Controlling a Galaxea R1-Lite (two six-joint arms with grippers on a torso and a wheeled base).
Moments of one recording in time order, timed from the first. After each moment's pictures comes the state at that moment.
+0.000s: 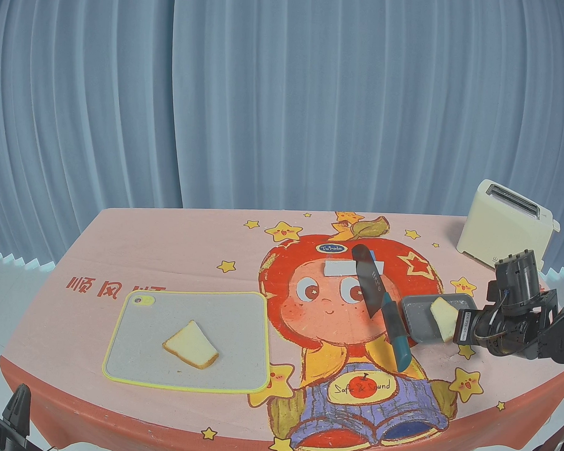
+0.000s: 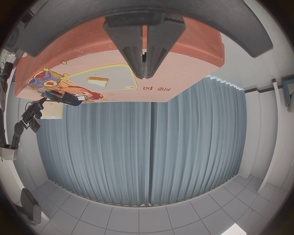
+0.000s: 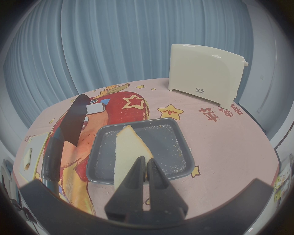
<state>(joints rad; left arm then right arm) 0.01 0.02 -0.02 0.00 0.02 -0.01 0.38 1.60 -0.58 -0.22 -0.35 0.42</state>
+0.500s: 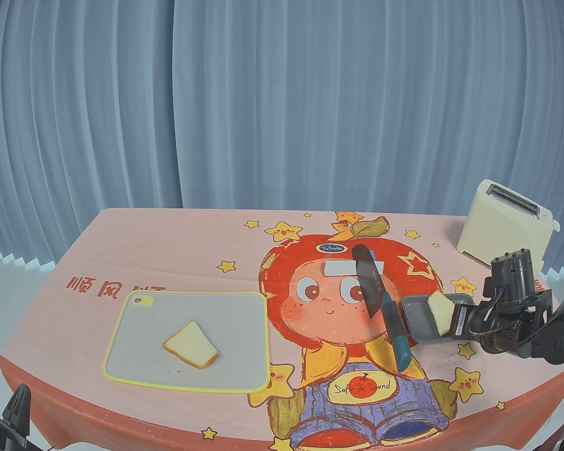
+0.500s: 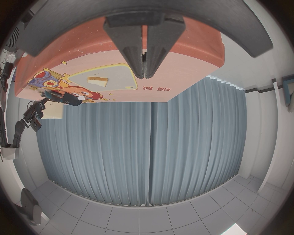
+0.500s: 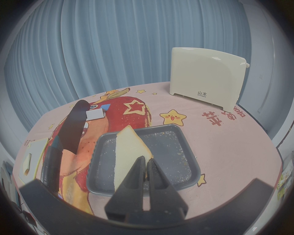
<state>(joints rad) 0.01 0.02 -0.02 0.00 0.02 -0.01 0.38 1.64 -0.57 -0.31 -0.36 0.42</state>
